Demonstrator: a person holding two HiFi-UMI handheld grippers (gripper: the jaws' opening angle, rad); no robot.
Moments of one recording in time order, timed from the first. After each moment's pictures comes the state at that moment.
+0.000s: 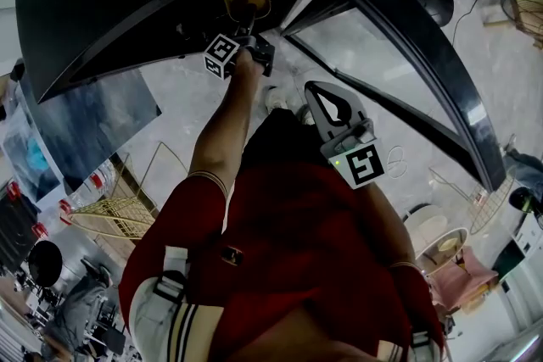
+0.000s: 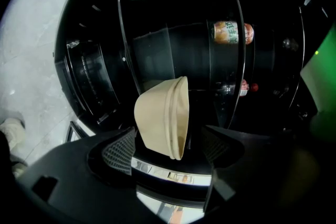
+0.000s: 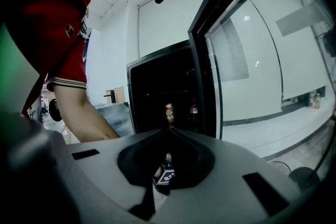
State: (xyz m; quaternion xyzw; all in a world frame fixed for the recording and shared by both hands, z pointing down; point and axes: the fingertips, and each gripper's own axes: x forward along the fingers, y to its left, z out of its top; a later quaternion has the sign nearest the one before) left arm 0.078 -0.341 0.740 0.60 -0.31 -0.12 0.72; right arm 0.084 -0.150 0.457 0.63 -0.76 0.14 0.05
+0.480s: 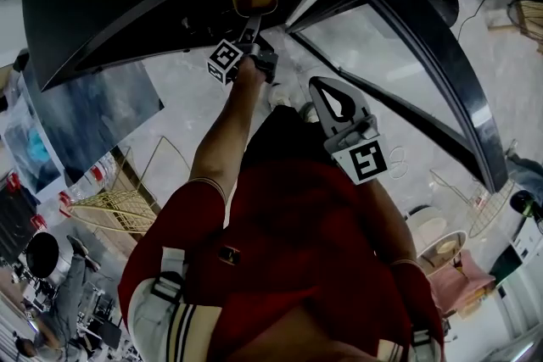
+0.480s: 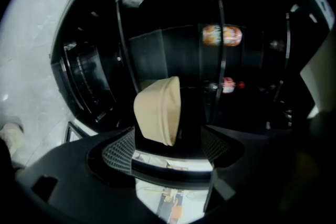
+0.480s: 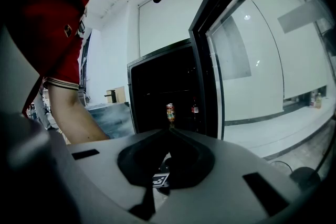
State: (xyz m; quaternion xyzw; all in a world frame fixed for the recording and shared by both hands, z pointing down) left arm 0.066 -0.323 0.720 0.63 -0.29 -0.13 0.71; right arm 0.084 -0.152 0.459 0.63 -0.77 0.14 0.05
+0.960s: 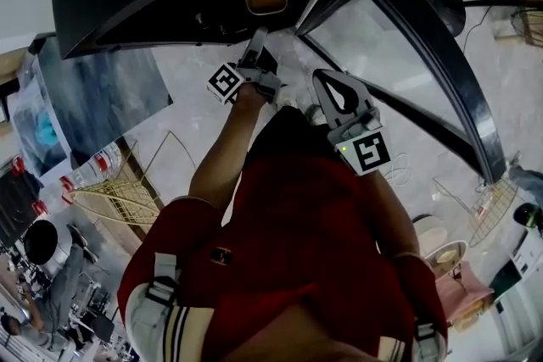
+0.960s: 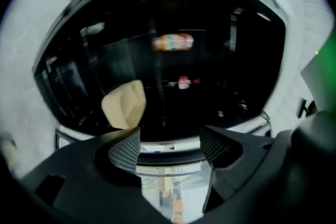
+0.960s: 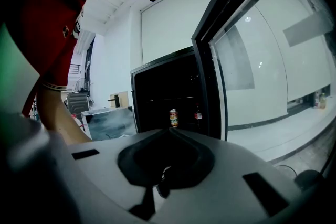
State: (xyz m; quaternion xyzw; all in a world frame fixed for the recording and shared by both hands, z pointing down) left arm 0.038 -0.279 0.609 0.69 -0.21 -0.18 0.67; right arm 0.081 -0.146 0.435 0.61 -0.78 0.12 0.03
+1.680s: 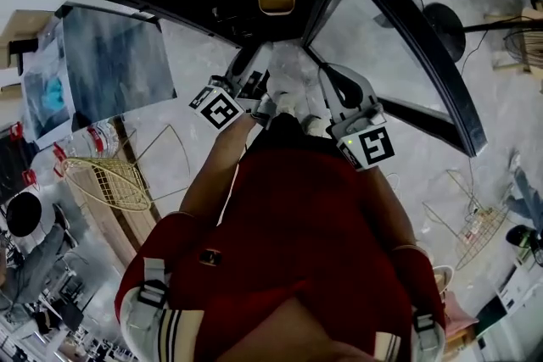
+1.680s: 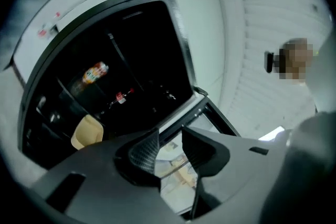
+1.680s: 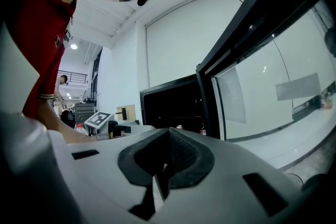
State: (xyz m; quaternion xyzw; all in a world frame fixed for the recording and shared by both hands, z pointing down) left arm 0.003 -0.194 0.415 0.87 -0.19 -0.14 0.44; right arm 0.079 -0.098 0.365 0.59 -0.81 0.08 -0.01
